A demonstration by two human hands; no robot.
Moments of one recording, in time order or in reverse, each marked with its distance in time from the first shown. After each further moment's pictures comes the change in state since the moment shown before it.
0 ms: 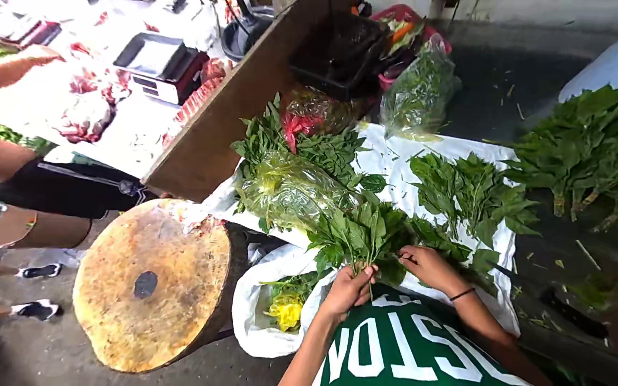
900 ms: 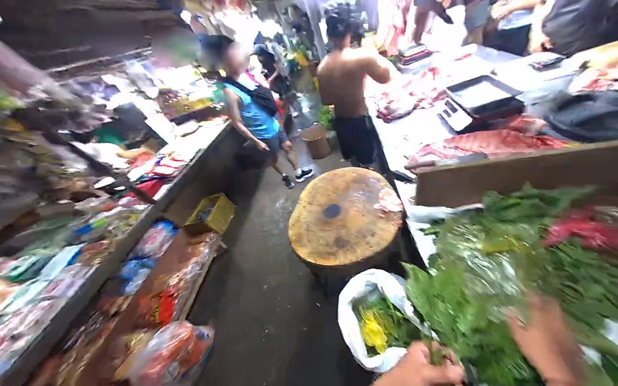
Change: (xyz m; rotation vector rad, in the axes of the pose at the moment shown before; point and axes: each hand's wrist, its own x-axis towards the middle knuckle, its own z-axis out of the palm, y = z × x) left_hand -0.112 0.005 0.004 -0.199 0.739 0.597; right_hand 0.235 -0.152 0.054 -0.263 0.217 -0.612
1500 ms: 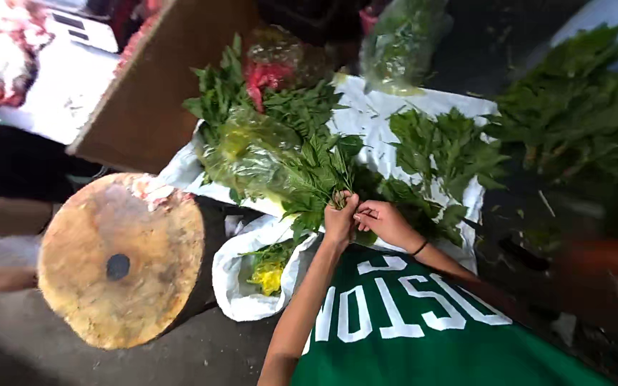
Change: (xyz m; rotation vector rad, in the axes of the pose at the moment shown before) left_hand 0.089 -0.122 0.145 0.159 -0.350 -0.357; right_hand -0.223 -0.056 -0.140 0.809 -0.016 0.595
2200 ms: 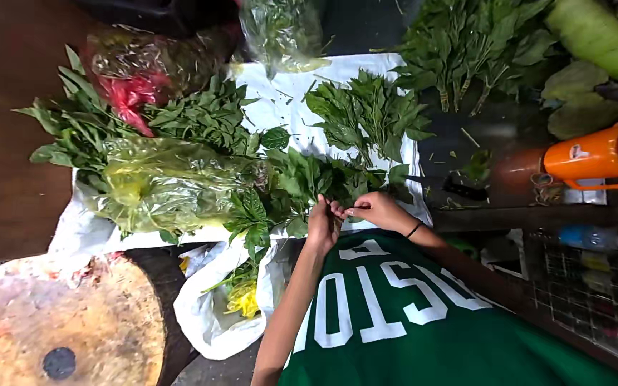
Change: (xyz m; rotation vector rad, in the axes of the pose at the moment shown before) left_hand -0.006 -0.063 0.031 -0.131 -0.232 -0.425; right_hand -0.066 0.081 -0.064 -0.255 0.137 0.190
